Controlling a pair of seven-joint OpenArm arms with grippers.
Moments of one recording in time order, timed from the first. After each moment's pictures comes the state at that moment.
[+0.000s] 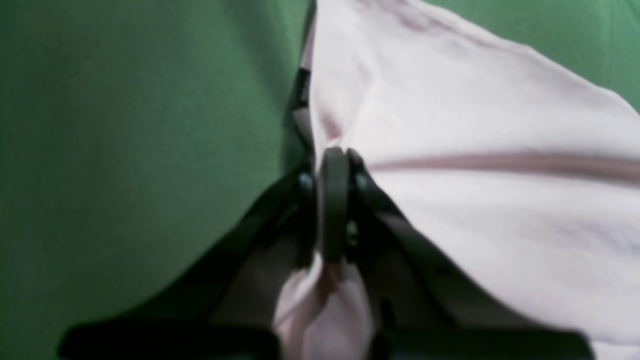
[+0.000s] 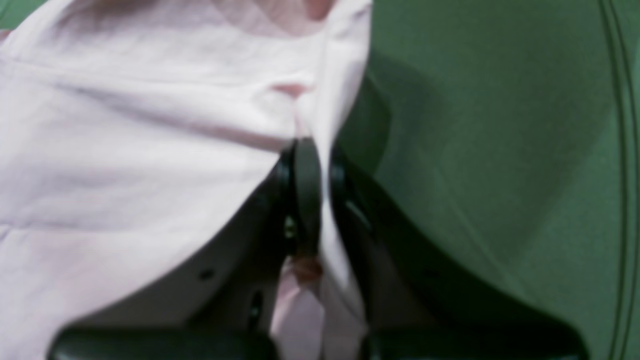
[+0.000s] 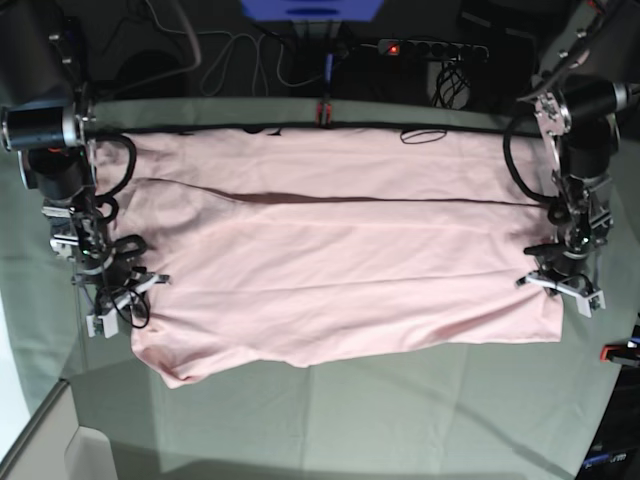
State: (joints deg) left arm -23.9 -17.6 -21.2 26.6 -8.1 -13.0 4.2; right arm 28.0 18.0 -4.0 18.0 10.5 22.7 8.2
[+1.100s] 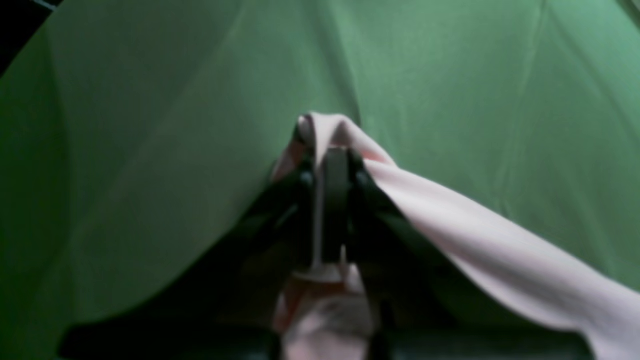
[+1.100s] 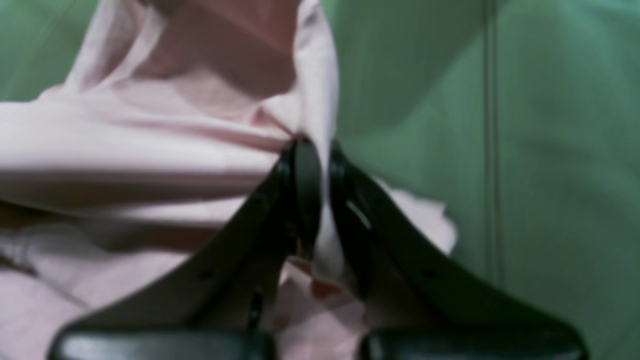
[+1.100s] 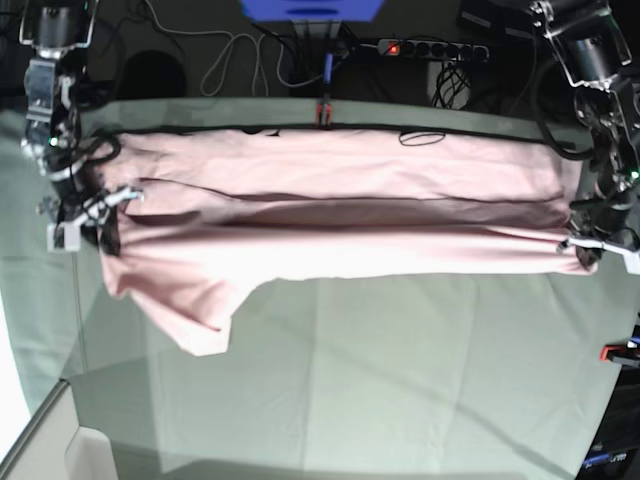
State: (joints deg) left arm 0.9 -16.6 -29.8 68.7 -25.9 -14.1 24.2; right arm -9.8 15.7 16.6 68.6 10.1 25.9 1.0
